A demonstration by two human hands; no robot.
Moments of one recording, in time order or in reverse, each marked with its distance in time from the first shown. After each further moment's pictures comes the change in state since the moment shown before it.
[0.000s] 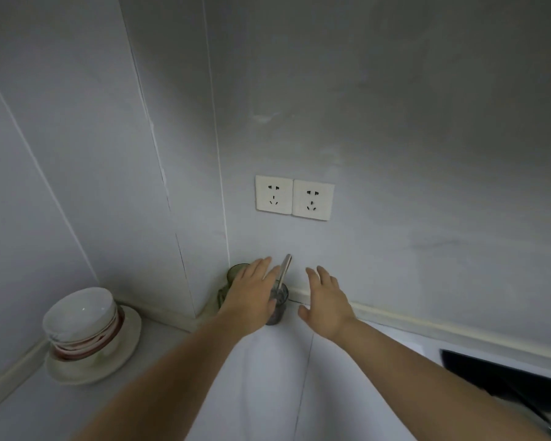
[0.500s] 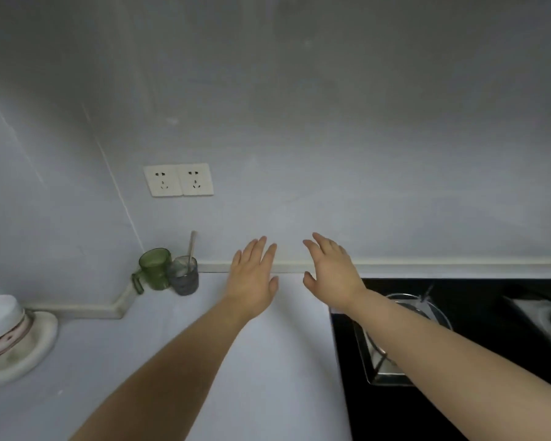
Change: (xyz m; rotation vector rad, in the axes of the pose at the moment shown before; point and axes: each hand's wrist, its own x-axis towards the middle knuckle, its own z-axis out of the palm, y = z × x) left_hand -0.046 0.212 -0.029 -0.075 0.060 0.115; right_hand -0.185 0.125 -0.088 -0.147 0.259 0.058
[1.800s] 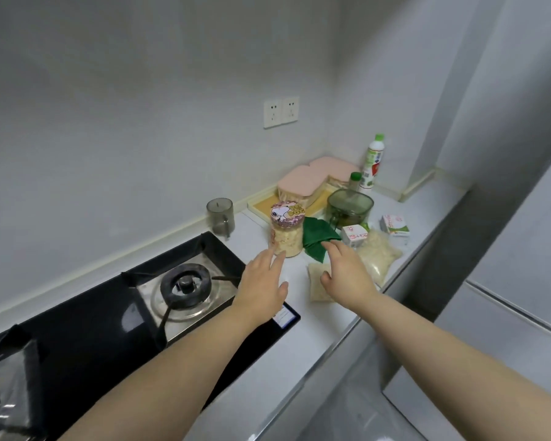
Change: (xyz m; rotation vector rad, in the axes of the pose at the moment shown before) left_hand -0.015 0.807 0.145 -0.277 -0.190 0.796; right_hand -0.529 0.601 -0.182 -0.066 0.199 0.875
